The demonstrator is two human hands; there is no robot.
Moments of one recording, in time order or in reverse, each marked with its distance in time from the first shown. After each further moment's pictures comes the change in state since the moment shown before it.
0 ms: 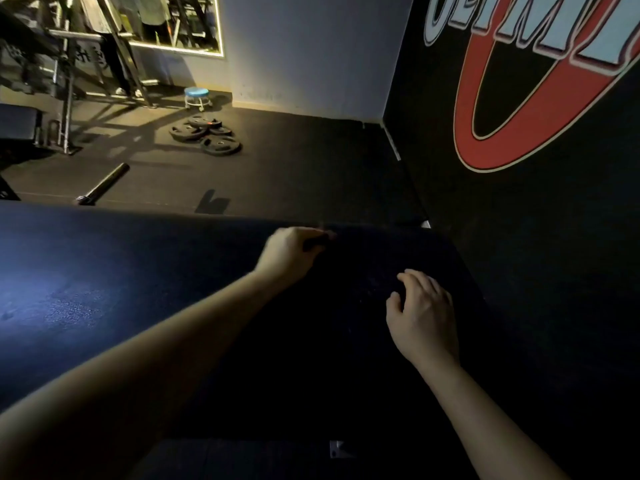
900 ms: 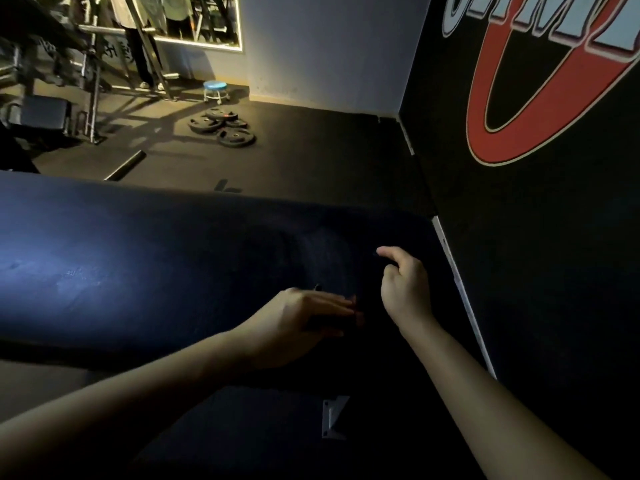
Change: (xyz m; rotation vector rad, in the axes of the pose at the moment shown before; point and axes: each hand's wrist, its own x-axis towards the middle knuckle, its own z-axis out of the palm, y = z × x) left_hand -0.131 0.097 0.005 -0.157 -0.370 0.325; right_hand 0.005 0.026 -0.019 0.624 -0.073 0.119
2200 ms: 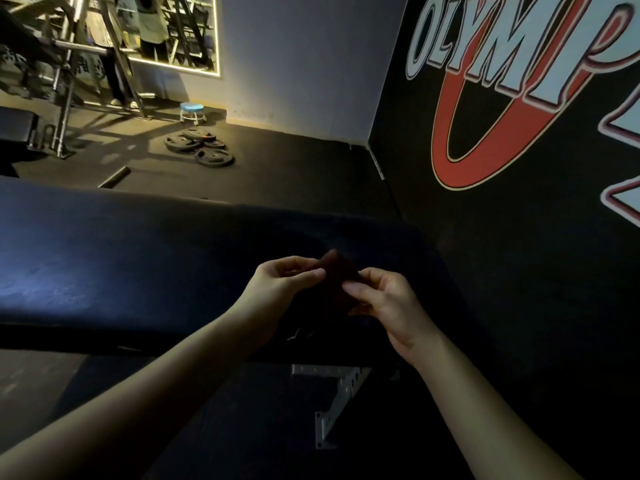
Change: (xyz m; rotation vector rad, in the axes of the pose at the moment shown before) left_hand -0.070 0.040 -0.073 -1.093 0.355 -0.620; right_hand -0.120 -0.098 0.005 0.463 -0.387 0.095
